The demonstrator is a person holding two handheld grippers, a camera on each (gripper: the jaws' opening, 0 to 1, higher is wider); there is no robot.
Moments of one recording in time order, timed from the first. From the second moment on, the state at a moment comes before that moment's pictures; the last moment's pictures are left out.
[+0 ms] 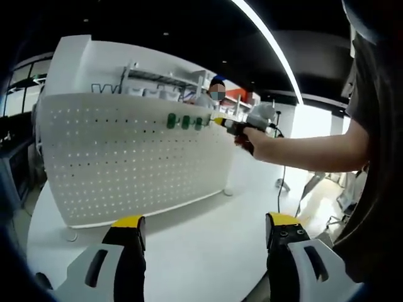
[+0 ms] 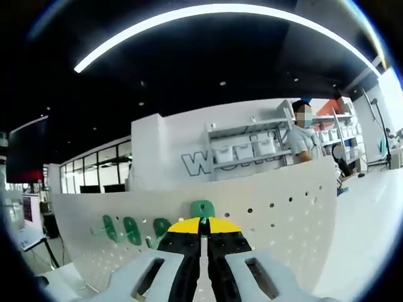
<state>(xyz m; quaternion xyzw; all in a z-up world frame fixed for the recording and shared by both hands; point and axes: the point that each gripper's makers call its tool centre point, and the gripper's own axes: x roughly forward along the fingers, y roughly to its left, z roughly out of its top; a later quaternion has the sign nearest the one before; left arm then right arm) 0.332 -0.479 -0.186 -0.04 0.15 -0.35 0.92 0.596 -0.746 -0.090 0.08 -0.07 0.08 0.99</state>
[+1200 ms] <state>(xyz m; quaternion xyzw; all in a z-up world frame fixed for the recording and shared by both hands) 0.335 -0.475 -0.188 -0.03 0.15 -0.35 0.92 0.602 -0.742 -0.106 0.07 -0.03 0.07 0.99</state>
